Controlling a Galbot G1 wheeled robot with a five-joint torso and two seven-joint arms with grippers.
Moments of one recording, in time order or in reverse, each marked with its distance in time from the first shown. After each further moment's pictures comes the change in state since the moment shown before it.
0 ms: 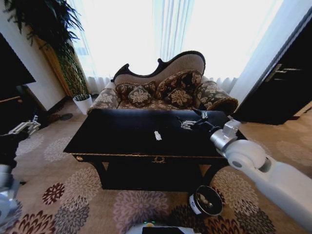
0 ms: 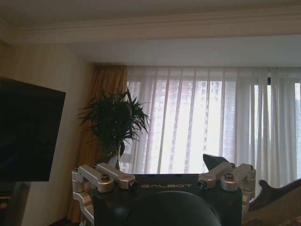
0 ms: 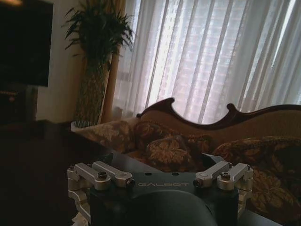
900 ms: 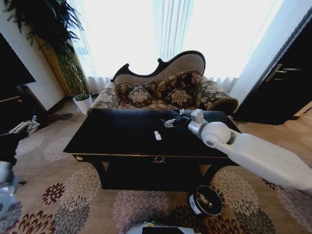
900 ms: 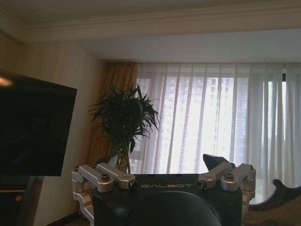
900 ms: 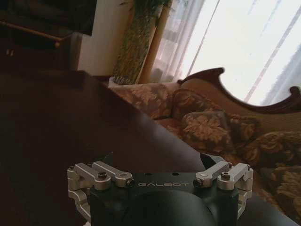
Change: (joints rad) left arm -0.034 0.009 0.011 0.068 0.014 -0.002 0.000; right arm 0.727 0.168 -0.758 -0.240 0.008 -0.147 -0.058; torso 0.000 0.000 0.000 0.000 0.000
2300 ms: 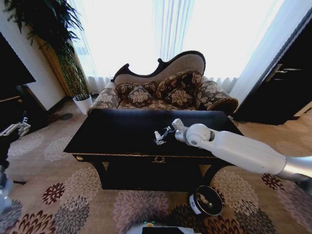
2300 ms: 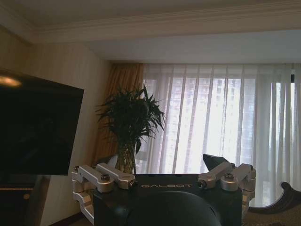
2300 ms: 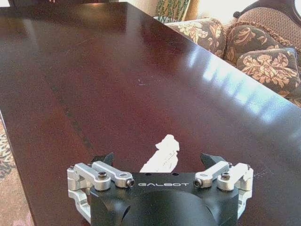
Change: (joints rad) left arm 0.007 -0.018 -0.015 0.011 -0.001 -0.009 0.005; right arm 0.091 0.087 -0.194 -0.100 0.093 -0.151 -0.120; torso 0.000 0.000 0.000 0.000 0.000
